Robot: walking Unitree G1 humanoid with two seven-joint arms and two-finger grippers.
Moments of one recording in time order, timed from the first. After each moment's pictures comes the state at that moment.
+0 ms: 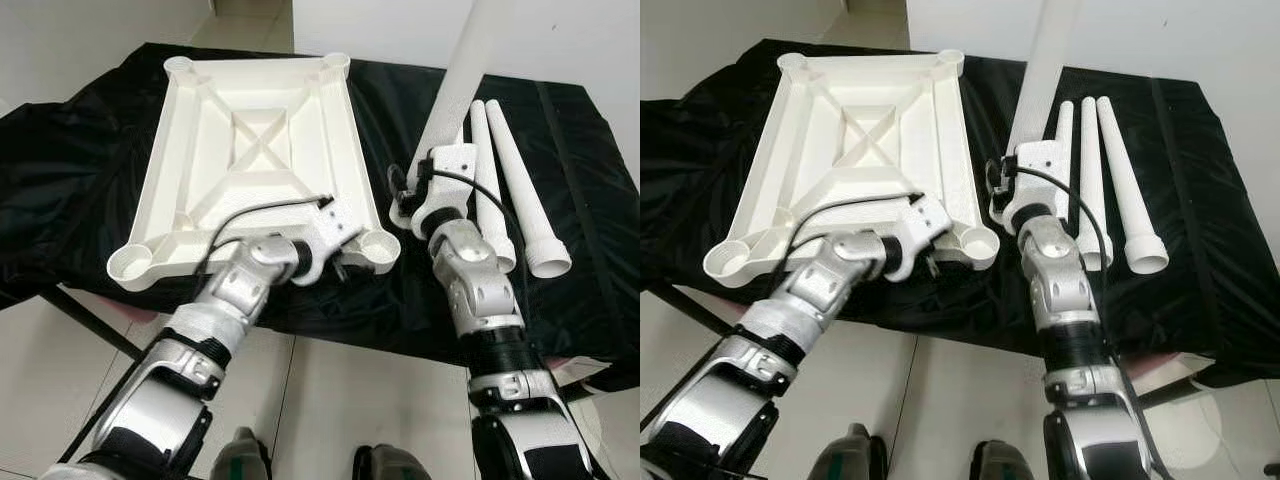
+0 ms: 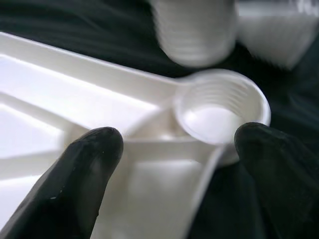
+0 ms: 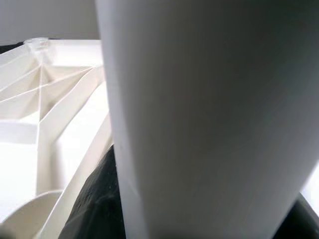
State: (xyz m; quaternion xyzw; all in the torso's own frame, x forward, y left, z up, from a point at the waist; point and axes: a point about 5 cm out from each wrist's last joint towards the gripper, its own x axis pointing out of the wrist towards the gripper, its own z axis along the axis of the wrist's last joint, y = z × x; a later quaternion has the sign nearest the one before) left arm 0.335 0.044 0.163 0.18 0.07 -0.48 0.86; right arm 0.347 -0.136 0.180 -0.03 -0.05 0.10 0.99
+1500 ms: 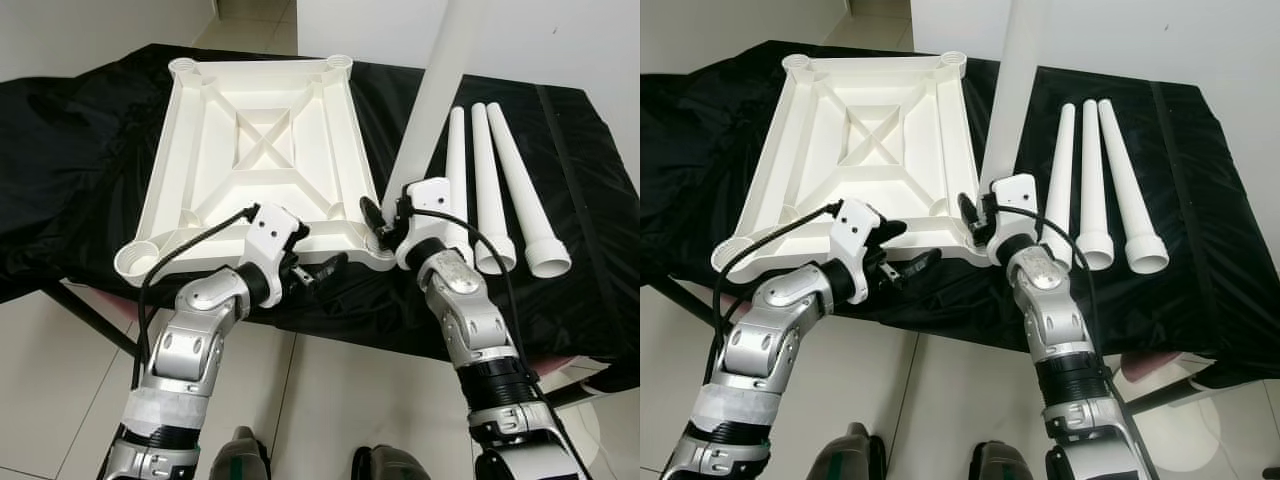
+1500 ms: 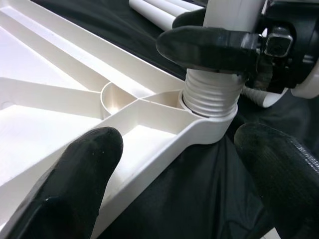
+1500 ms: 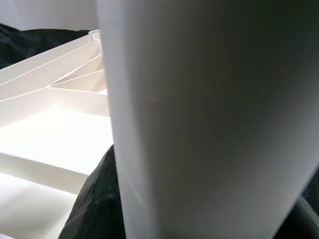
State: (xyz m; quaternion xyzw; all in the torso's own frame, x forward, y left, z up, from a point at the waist) left arm 0.281 0.088 0.157 0.03 0.03 -0.41 0.91; right arm 0.327 -0.123 0.160 -0.03 -0.05 0.18 0.98
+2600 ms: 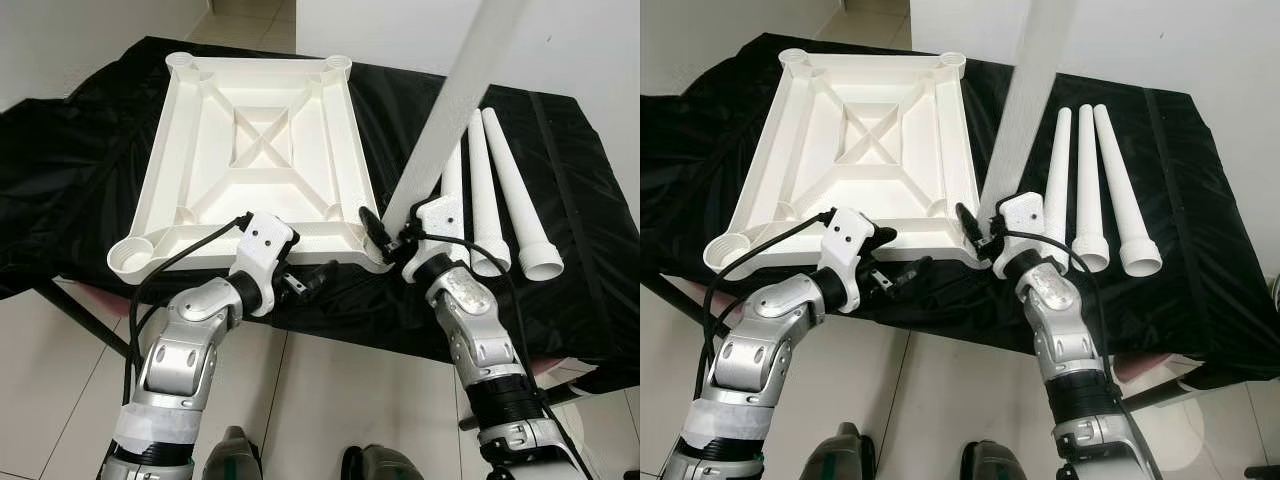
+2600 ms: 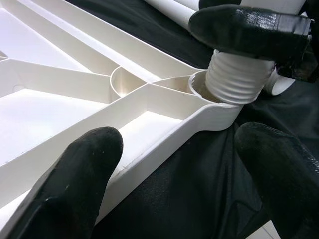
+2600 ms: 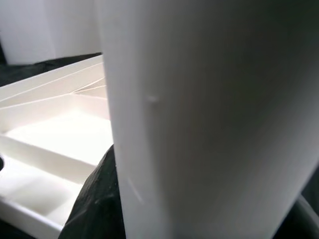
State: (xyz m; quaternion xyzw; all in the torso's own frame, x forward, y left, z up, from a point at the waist) left arm 0.275 0.095 0.152 0.04 0.04 -0.39 0.92; right arm 0.314 -0.132 0.149 -0.02 -0.11 0.22 0.97
